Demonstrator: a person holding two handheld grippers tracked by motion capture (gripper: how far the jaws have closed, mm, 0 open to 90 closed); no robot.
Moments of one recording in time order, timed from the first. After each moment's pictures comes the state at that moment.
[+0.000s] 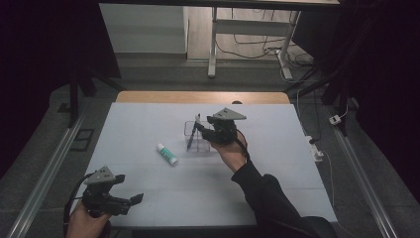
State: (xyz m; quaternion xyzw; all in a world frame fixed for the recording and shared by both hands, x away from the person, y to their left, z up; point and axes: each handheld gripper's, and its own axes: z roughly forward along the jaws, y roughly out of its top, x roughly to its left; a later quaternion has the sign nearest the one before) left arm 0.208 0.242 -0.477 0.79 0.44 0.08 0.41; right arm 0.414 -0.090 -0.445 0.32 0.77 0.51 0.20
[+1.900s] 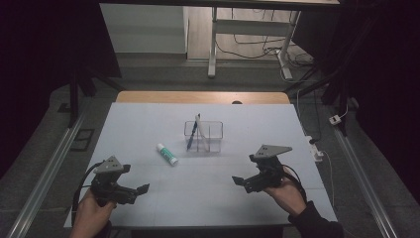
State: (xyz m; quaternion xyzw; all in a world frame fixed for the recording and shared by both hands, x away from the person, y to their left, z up) left arm 0.237 0.230 -0.472 0.80 0.43 0.10 0.41; right arm 0.312 -0.214 -0.442 0.28 0.86 0.41 0.10
